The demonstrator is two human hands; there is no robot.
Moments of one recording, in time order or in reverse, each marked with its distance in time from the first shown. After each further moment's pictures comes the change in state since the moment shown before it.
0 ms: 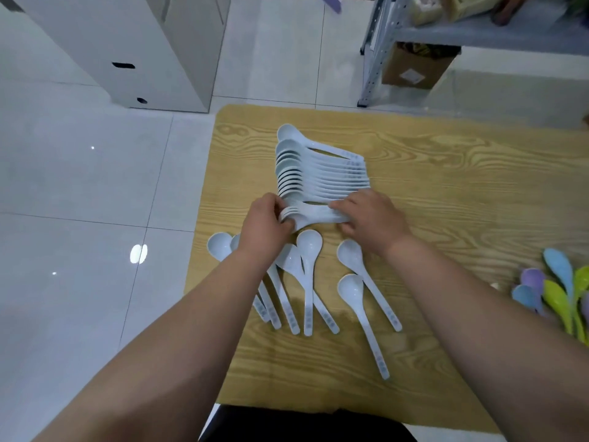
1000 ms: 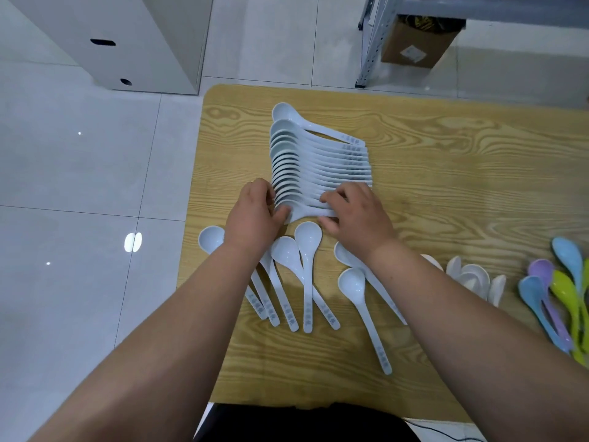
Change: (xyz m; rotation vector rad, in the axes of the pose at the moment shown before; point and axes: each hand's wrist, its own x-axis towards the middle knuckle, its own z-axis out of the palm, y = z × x) left_hand 0.017 -0.030 0.005 0.186 0.070 0.120; right_hand -0.001 -0.028 0.032 0.056 0.263 0.084
